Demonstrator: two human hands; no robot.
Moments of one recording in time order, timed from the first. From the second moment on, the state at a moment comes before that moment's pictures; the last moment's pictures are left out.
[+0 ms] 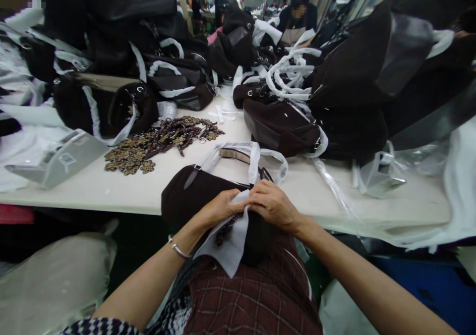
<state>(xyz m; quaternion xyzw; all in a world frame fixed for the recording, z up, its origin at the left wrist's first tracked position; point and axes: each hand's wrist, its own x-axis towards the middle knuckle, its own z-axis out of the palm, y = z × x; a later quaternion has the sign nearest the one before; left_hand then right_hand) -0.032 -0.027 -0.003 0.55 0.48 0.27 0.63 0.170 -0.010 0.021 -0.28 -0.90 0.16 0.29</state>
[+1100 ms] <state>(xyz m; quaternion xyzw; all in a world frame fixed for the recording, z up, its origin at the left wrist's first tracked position) -0.039 -0.053 0.022 0.68 0.52 0.33 0.40 0.155 -0.002 0.010 -0.48 -0.73 0.36 0.32</state>
